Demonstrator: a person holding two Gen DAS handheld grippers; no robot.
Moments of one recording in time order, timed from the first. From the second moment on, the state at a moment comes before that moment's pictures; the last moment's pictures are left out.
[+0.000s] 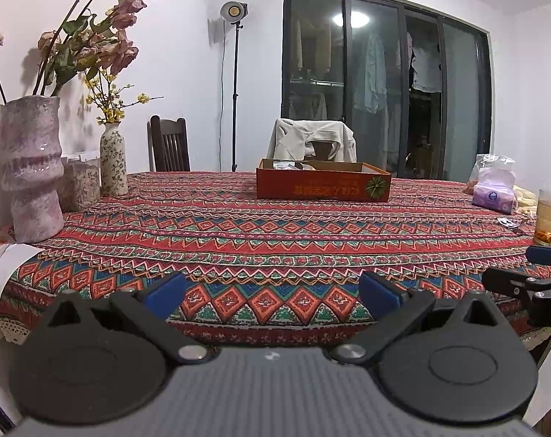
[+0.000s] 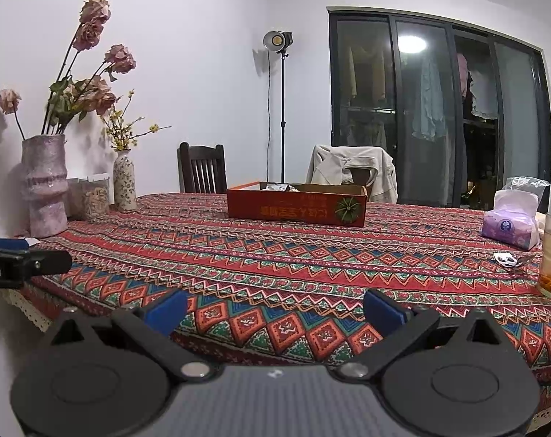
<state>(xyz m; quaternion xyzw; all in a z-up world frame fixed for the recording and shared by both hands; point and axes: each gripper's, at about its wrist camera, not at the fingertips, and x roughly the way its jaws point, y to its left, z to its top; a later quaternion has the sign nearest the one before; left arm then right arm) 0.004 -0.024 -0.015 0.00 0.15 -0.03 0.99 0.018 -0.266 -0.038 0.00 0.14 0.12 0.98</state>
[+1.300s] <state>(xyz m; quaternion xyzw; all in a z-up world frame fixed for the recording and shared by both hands) 0.003 -0.025 -0.012 0.00 0.15 -0.03 0.99 0.018 -0.269 -0.037 0.01 0.13 0.11 0.98</state>
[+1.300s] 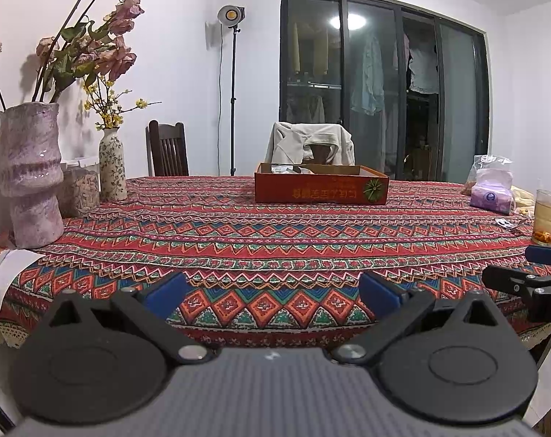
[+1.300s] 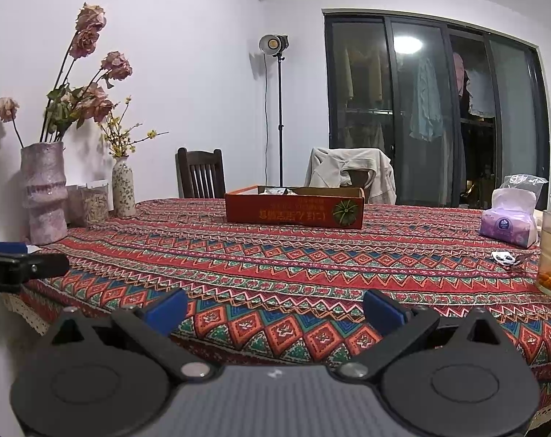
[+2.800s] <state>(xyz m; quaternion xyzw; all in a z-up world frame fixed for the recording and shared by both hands) 0.002 -0.021 -0.011 0.00 0.13 -0.04 0.99 0.016 -0.275 -0.036 0.01 0.12 0.11 0.99</state>
